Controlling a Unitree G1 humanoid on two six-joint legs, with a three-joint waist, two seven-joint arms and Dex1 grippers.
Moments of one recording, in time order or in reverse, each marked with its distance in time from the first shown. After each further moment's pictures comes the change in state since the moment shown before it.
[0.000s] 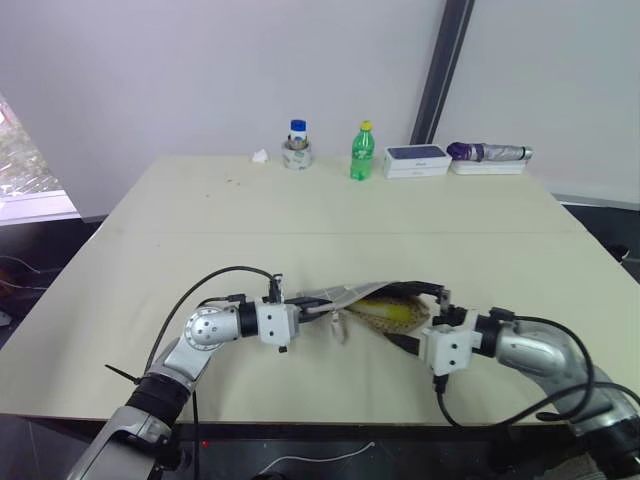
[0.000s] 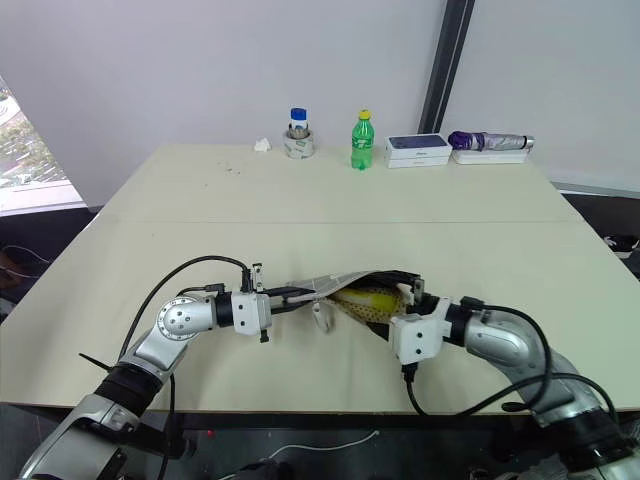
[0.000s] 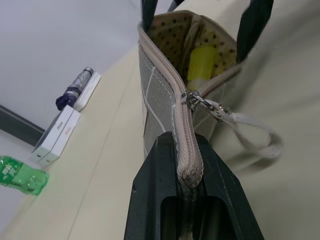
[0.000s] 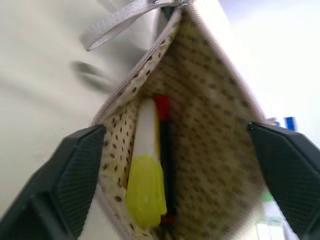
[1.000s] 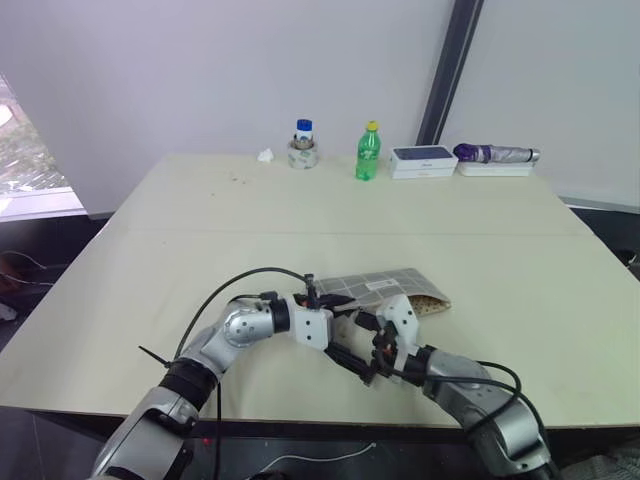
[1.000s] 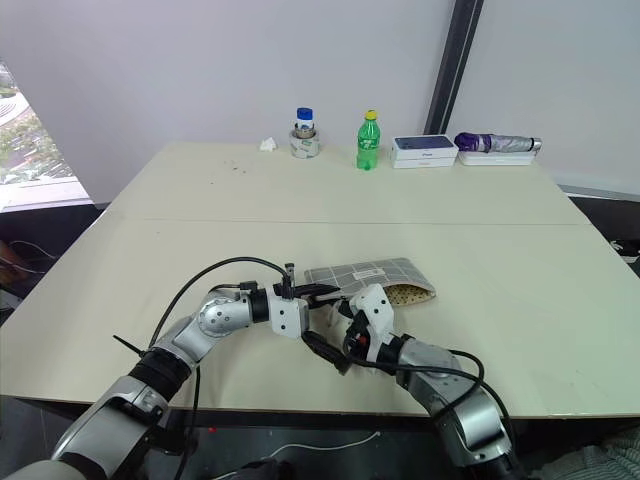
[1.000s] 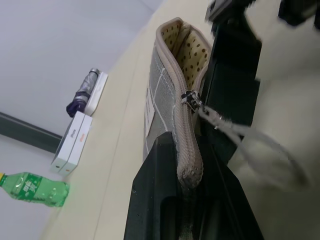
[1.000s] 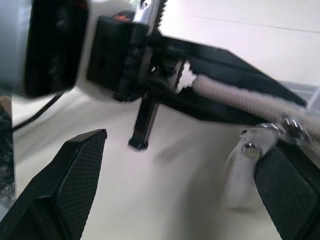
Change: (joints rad) left arm -0.115 -0.108 -0.078 0.128 0.313 -0.058 0.243; right arm 0.010 0.525 0.097 -0.152 0.616 1.007 -0.099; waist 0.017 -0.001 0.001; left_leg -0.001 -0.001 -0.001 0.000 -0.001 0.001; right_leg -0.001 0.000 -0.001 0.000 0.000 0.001
